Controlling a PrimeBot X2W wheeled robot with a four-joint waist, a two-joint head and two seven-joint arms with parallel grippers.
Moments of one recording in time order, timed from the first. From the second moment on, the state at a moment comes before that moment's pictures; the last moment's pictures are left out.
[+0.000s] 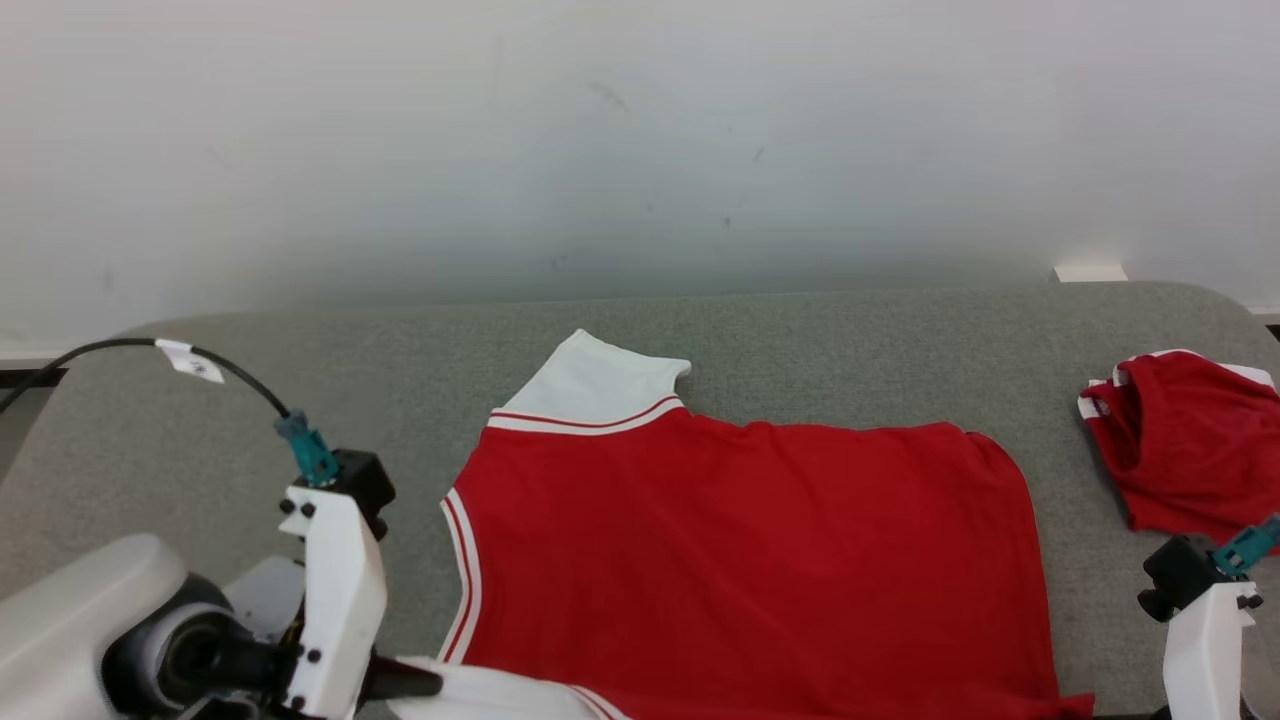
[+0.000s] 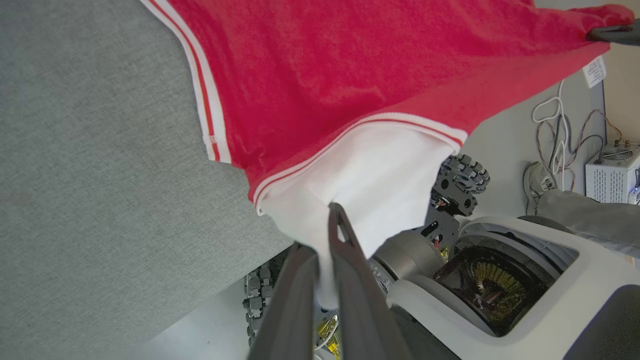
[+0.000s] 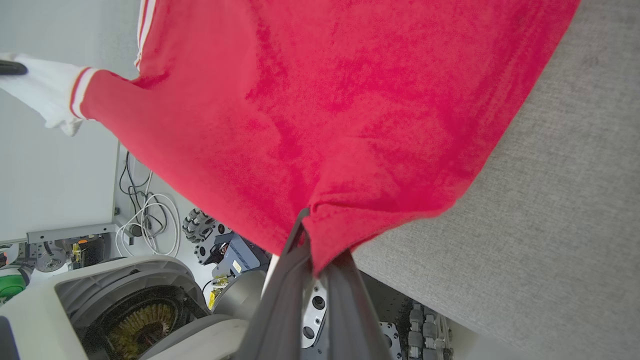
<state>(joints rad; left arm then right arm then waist) -0.76 0.95 -1.08 -0.15 -1.47 0.13 0.91 -0.65 -0.98 1.26 0.01 1.76 0.13 0.59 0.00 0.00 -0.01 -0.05</state>
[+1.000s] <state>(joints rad) -0.90 0.54 -1.05 0.60 -1.30 -0.10 0.52 -0.81 -0.70 1.13 0.43 1.74 0.13 0.32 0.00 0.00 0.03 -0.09</state>
